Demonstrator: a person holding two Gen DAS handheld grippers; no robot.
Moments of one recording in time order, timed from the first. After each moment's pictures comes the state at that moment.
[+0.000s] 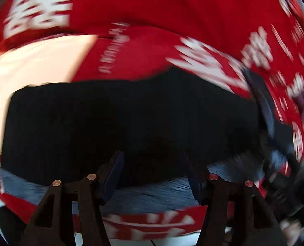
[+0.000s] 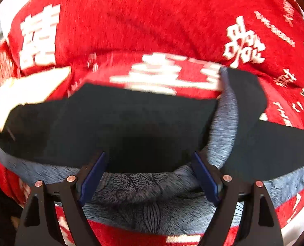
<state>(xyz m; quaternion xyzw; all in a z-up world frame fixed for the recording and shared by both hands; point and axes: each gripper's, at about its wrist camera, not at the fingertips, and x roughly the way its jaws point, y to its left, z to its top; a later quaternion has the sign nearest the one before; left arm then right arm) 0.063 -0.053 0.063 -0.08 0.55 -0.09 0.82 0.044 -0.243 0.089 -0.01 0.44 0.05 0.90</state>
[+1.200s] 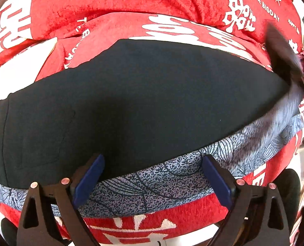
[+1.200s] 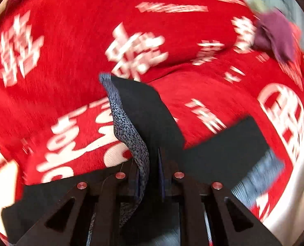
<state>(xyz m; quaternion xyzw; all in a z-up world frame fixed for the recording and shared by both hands) 0.060 -0.103 0.038 -0.01 0.57 -0.11 0.82 0.069 -0.425 0.122 0.18 0.38 -0.18 0.89</state>
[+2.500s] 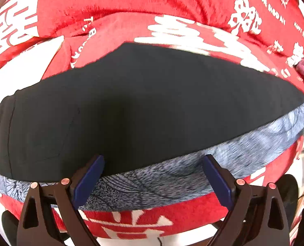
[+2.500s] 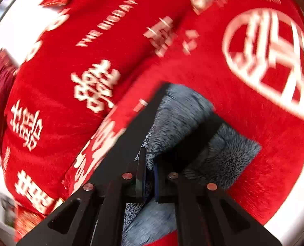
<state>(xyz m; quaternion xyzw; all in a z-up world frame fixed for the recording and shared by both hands) 0.056 -0.107 0.054 -0.02 0.56 -0.09 0.82 0.000 -0.576 0.090 0.39 0.31 -0.11 0.86</state>
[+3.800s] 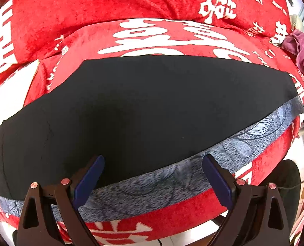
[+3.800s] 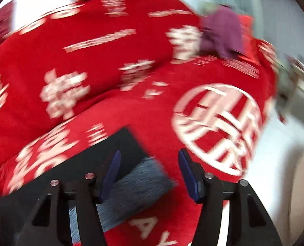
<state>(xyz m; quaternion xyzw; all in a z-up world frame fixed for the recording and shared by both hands) 0.062 -0.156 0.053 0.04 0.56 -0.15 0.81 -0.032 -0.562 0.129 0.15 0.32 -0.24 0.90</state>
